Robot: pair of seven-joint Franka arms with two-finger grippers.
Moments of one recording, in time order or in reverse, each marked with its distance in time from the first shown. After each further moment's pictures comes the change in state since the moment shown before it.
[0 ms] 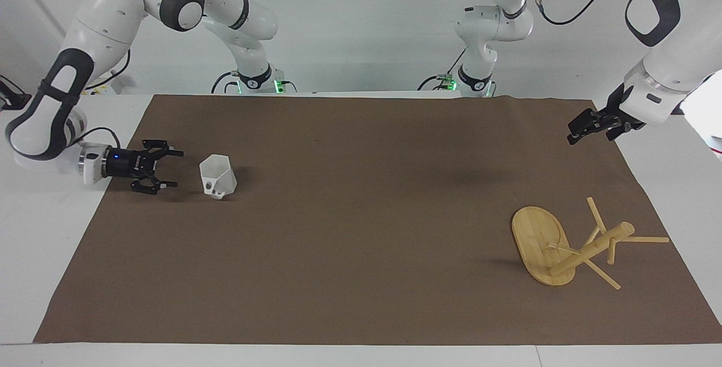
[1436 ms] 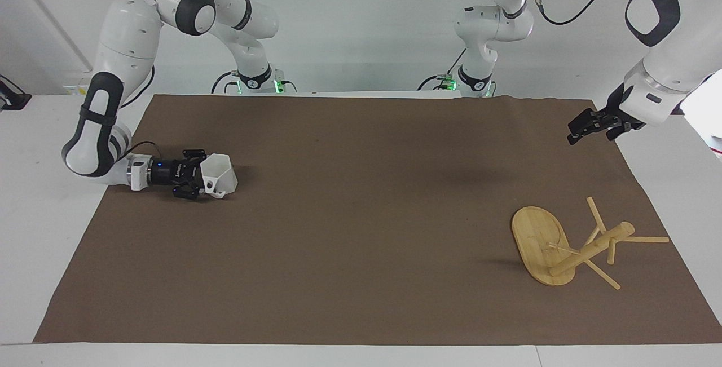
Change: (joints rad) left arm 0.000 0.000 0.000 0.000 0.000 0.000 0.000; right arm 0.113 -0.010 0.002 -0.172 0.130 0.064 -0.141
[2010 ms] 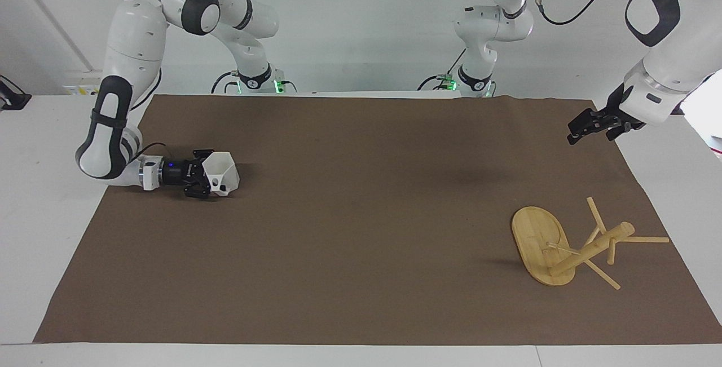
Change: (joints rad) left arm 0.000 0.000 0.000 0.000 0.000 0.000 0.000; right arm 0.041 -0.008 0.000 -0.036 0.016 0.001 -0.039
